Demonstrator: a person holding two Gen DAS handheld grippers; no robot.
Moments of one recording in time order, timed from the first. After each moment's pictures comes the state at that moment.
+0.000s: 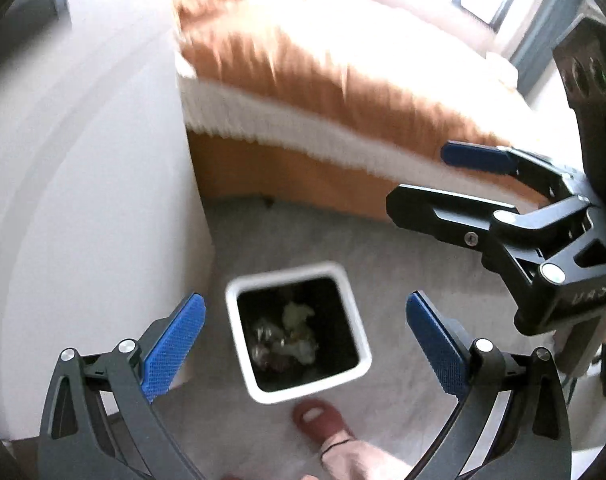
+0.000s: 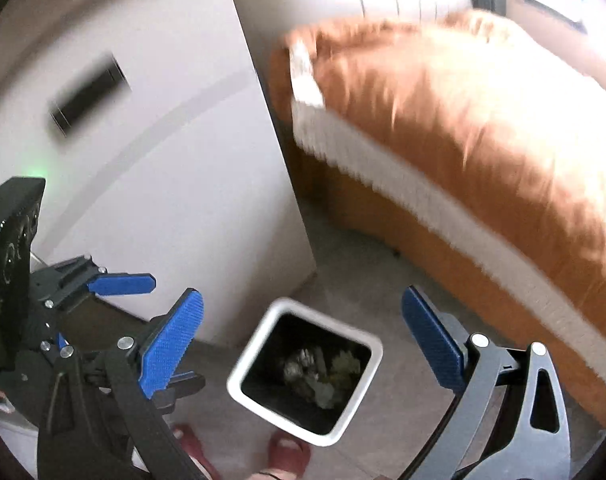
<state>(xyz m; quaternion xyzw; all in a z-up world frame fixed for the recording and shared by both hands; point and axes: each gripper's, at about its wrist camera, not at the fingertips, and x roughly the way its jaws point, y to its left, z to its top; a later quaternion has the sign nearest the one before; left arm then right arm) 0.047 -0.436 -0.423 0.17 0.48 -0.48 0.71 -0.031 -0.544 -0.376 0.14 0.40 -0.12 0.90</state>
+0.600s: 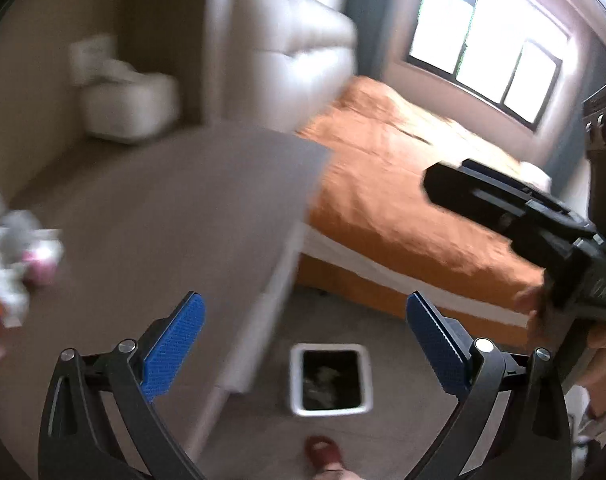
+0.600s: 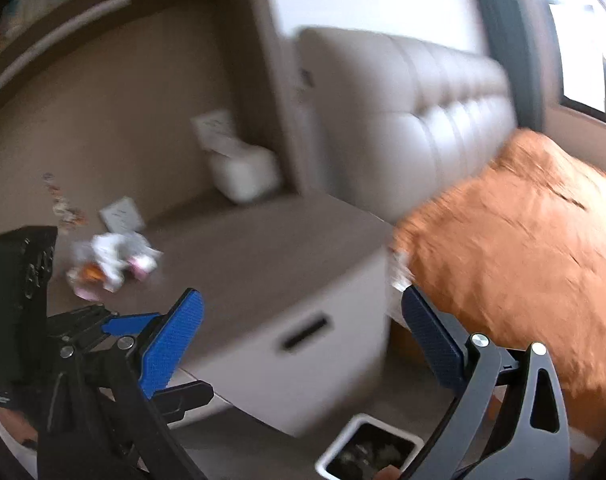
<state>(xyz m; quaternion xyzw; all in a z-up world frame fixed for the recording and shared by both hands) 0.067 -0.286 -0.163 0.09 0.39 -0.37 0.84 0.005 -0.414 -0.120 0.09 0.24 -0.01 0.97</state>
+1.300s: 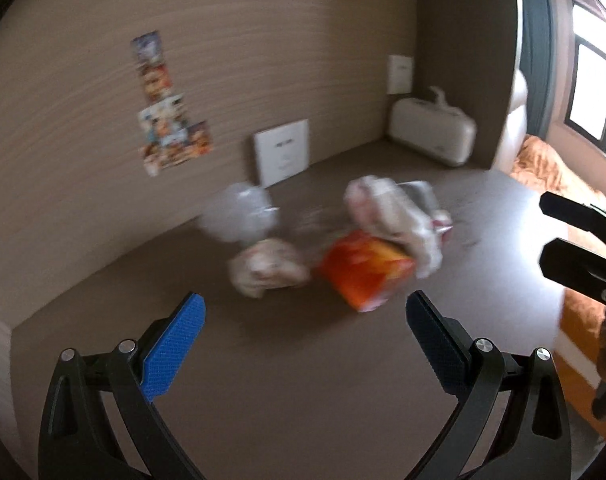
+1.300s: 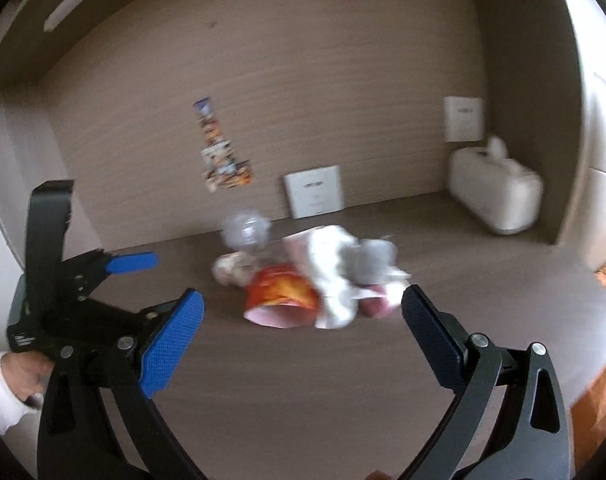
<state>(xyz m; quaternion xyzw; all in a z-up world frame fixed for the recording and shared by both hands) 0.137 -0.002 -0.151 0.07 0.36 -0.10 0.92 0.114 -0.174 -0.119 0.02 0.28 0.22 0.93</state>
